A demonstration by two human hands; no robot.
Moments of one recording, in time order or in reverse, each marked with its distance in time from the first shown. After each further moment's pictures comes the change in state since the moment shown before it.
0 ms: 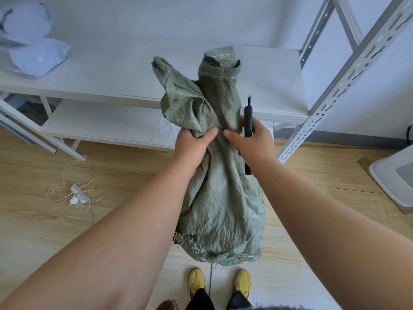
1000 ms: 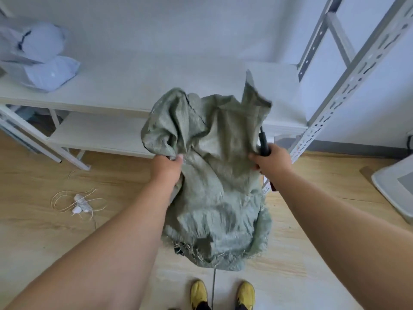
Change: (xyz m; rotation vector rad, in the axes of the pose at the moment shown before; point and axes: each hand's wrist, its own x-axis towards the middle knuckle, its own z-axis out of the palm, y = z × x) left_hand -0.002 -0.015 -0.050 0.324 0.262 -0.125; right_hand 0.012 0.029 -0.039 -0.270 0.096 0.076
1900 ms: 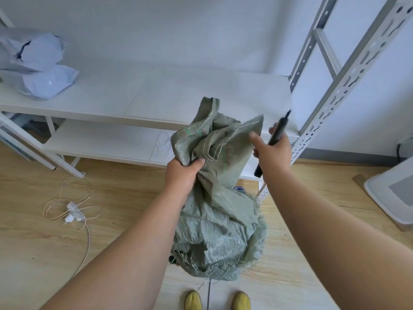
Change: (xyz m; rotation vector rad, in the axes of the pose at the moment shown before) left_hand -0.030 0.017 0.025 -0.344 -0.217 0.041; right_hand -0.008 -0.040 -0.015 0.446 0.159 0.051
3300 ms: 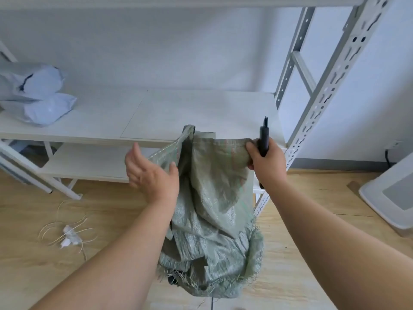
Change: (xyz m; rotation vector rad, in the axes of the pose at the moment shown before) left_hand 0.006 0.026 -0.016 0.536 0.556 0.356; right_hand 0.001 -0.022 -0.022 -0.135 -0.074 -0.209
